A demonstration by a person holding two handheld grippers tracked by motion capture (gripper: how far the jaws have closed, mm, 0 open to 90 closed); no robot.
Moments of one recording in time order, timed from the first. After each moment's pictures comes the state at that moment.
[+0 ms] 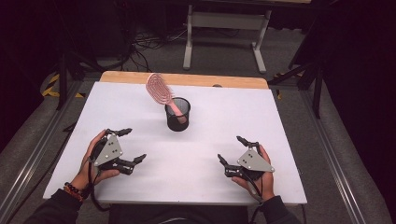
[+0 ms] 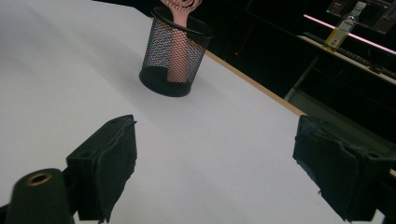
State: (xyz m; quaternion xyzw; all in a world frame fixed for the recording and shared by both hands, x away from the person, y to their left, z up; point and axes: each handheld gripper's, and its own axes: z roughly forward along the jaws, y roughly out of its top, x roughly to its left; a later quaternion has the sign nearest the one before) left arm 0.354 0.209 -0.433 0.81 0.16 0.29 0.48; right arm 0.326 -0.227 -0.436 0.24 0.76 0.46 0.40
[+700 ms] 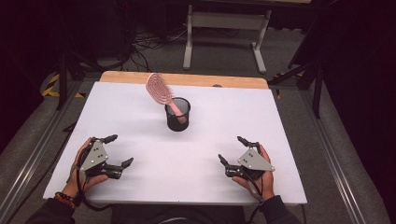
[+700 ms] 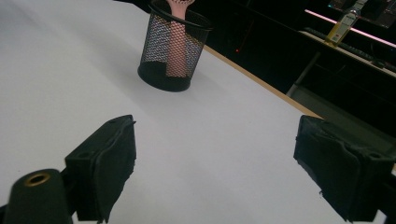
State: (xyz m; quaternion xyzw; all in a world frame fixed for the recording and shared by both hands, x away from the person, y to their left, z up) left arm 0.345 0.247 -0.463 0.79 0.22 0.29 0.49; right arm 0.330 -0.231 -0.441 0.25 0.76 0.46 0.39
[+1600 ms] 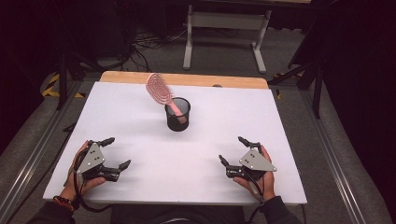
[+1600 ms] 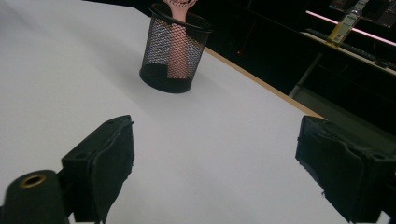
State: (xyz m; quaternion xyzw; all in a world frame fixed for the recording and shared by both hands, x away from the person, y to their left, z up) left arm 0.341 0.252 -0.468 0.79 0.23 0.28 0.49; right arm 0.329 -0.233 -0.442 0.24 0.76 0.47 0.39
